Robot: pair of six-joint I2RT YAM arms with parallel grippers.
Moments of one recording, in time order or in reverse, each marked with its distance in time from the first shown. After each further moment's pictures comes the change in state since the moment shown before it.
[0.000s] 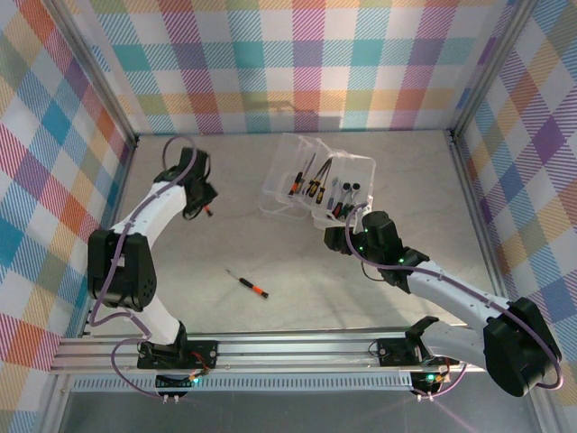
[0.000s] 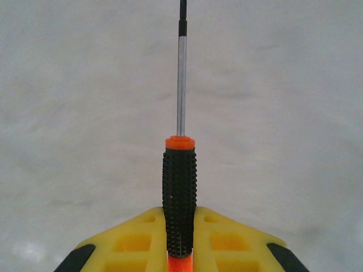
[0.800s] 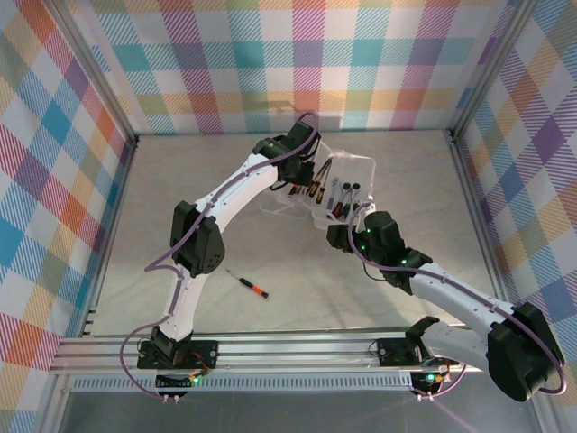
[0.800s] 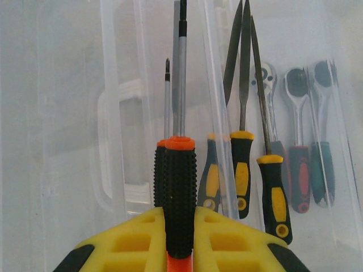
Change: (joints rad) left arm -0.446 0.538 0.831 -0.277 0.029 0.462; right arm 0.000 -0.032 0.000 -0.008 0.049 -0.001
